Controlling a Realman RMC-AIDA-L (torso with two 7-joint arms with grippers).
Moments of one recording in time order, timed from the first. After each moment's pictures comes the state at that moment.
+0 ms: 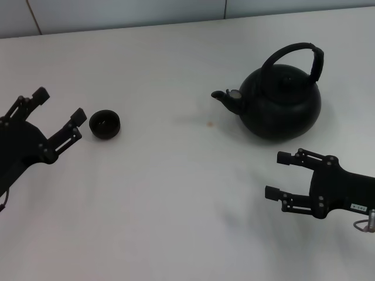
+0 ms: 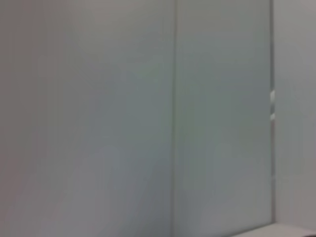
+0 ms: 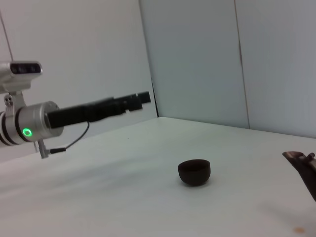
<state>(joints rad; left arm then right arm) -0.39 -2.07 0.56 0.17 1.53 1.59 -0.63 0.32 2.06 -0.30 -0.39 -2.19 -1.68 0.83</state>
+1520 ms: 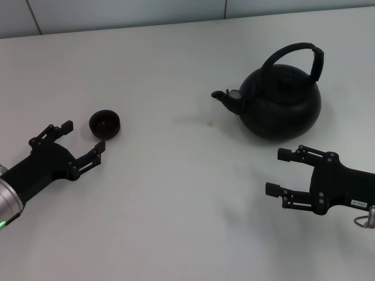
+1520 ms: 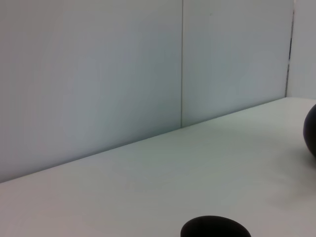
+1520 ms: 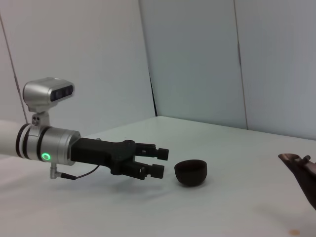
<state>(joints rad) -0.45 -2.07 0.65 0.12 1.56 1.18 -0.56 0.33 2.06 -0.30 -0.39 -2.19 -1.68 0.83</state>
